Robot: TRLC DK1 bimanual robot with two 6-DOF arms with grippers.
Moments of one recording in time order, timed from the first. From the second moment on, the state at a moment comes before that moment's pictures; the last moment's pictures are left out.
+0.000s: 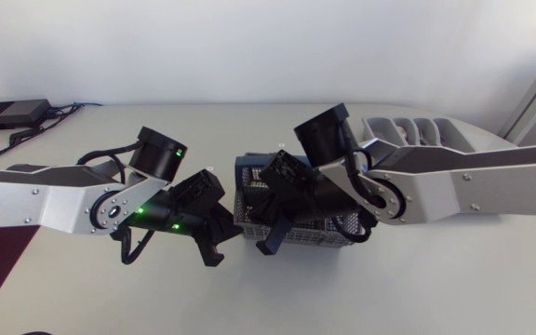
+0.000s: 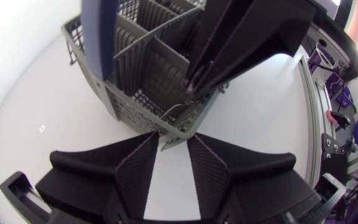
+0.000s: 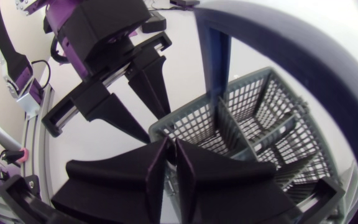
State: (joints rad) left arm -0.50 1.58 0.77 -0.11 0.40 0.47; right arm 0.70 1.62 0.91 -0.10 -0.30 -0.28
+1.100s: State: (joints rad) left arm -0.50 1.58 0.77 -0.10 0.40 0.47; right arm 0.73 1.48 0.90 -0.19 -0.20 -0.27
